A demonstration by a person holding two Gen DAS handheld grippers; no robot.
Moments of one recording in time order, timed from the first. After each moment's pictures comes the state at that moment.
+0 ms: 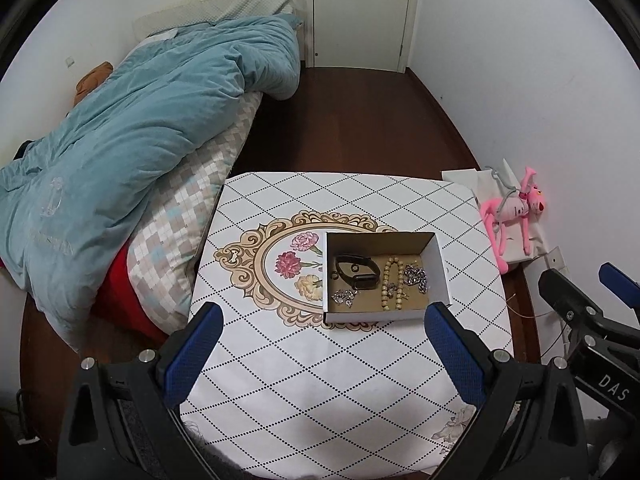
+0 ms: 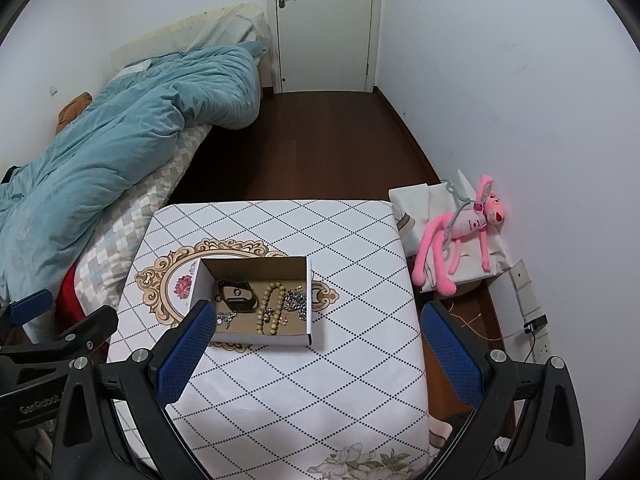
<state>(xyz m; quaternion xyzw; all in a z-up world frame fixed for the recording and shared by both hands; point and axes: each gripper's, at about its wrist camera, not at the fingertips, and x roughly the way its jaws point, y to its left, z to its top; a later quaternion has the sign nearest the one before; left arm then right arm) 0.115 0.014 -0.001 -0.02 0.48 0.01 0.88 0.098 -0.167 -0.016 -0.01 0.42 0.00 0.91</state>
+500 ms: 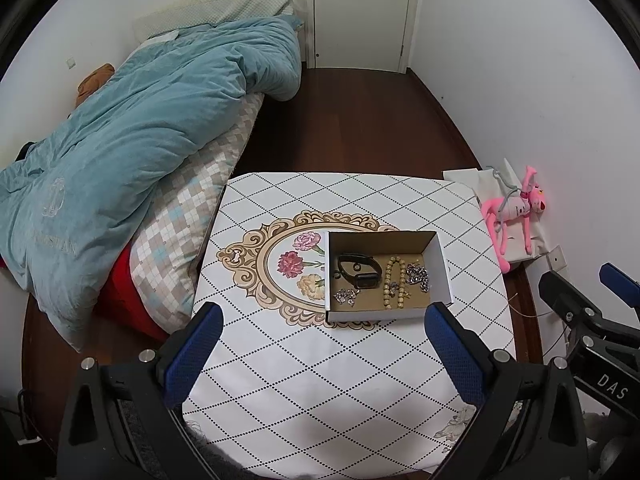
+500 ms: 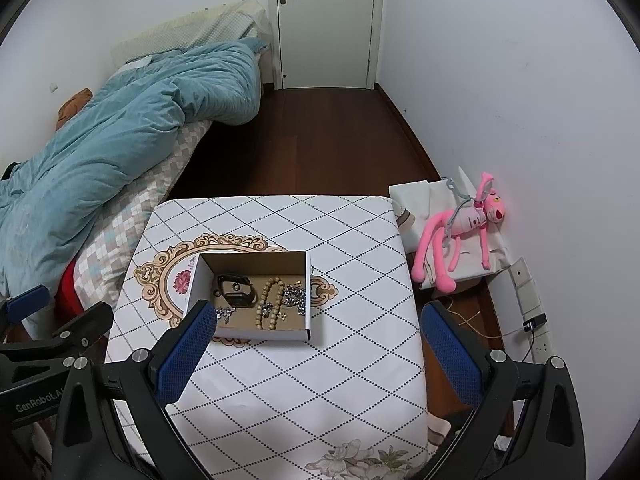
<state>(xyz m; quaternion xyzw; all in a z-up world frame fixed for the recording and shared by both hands) 0.112 0.015 -0.002 -0.02 0.48 0.01 0.88 0.096 -0.170 -0.017 -0.02 0.43 0.00 0.90</state>
